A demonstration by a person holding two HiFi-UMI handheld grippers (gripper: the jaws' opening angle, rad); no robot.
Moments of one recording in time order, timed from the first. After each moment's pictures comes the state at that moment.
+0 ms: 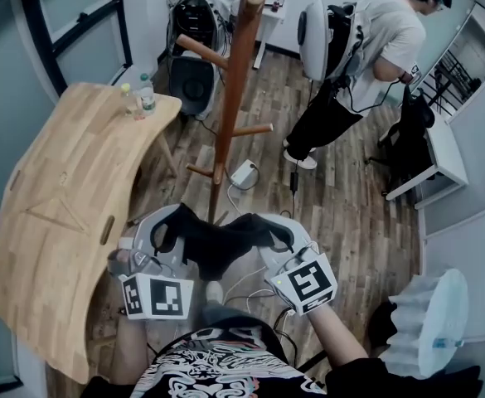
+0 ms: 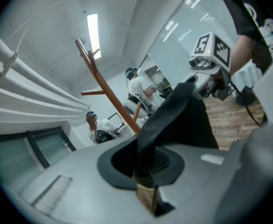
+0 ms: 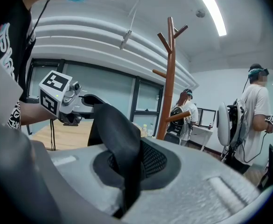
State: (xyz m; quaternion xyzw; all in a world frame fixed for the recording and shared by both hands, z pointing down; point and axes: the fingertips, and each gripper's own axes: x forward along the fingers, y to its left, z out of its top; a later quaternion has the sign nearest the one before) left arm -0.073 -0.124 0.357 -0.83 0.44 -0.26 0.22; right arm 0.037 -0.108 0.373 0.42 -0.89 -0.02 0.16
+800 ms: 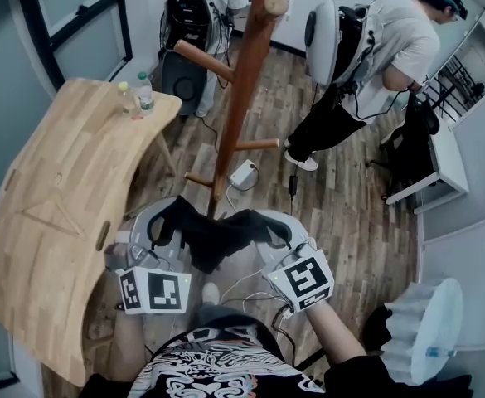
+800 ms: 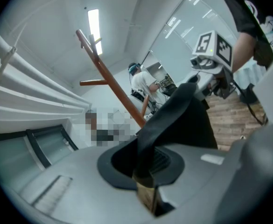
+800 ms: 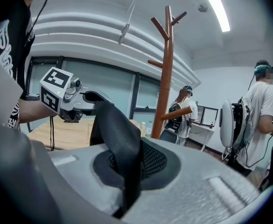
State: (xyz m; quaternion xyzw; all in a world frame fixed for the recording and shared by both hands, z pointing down) left arm -0.075 -0.184 0.365 -0.82 0.45 -0.27 0.21; right arm 0.038 -0.167 0.386 0.41 -0.89 -0.01 0.18
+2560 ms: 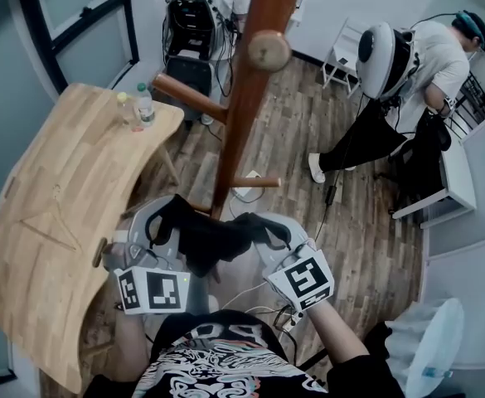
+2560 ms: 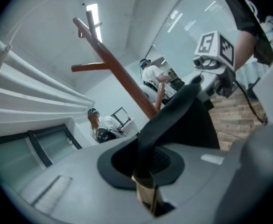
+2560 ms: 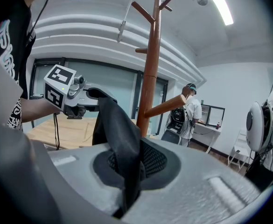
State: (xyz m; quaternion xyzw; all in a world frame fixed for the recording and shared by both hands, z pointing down) left arm -0.060 -0.266 0.369 -0.80 0.47 -0.29 0.22; right arm 0.056 -0.248 0.401 0.38 -0.91 -0.02 0.18
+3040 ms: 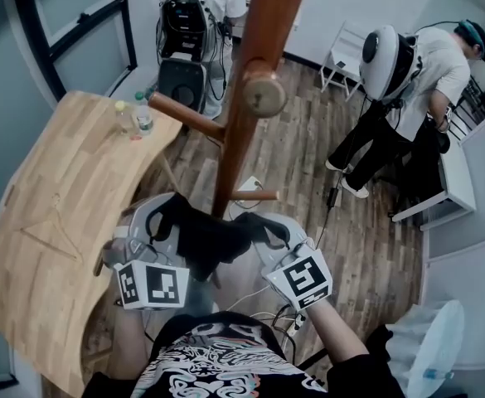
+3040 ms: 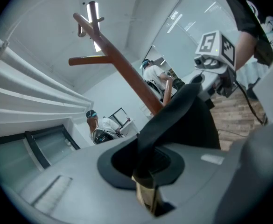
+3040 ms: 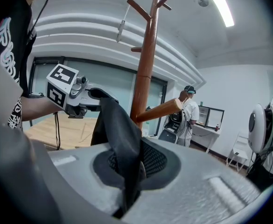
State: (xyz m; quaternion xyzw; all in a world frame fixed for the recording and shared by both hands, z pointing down) left arm -0.063 -0.299 0.363 -0.81 0.47 -0.29 0.22; right arm 0.052 -0.276 0.393 0.38 -0.91 -0.02 0.18
